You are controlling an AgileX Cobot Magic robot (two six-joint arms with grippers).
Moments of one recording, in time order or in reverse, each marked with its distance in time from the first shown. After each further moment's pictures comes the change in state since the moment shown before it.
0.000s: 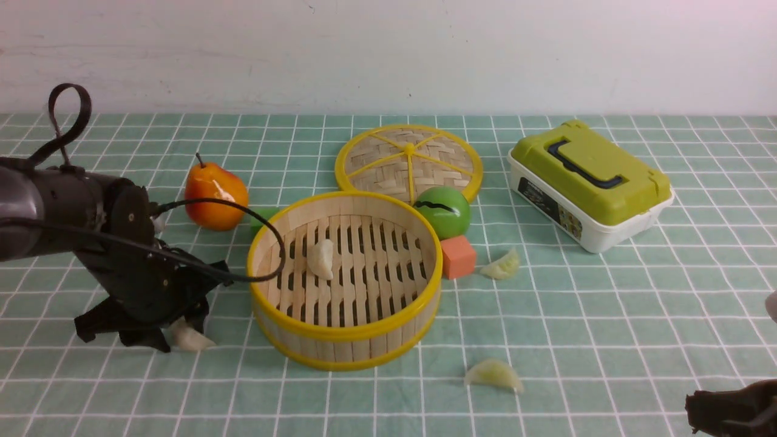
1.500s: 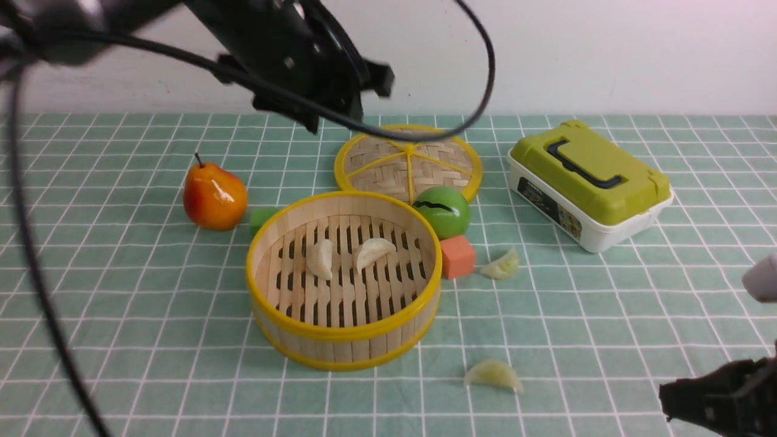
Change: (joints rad) right arm 0.006 0.124 -0.096 0.063 0.075 -0.045; left arm -0.322 -0.113 -0.796 -0.037 0.474 0.451
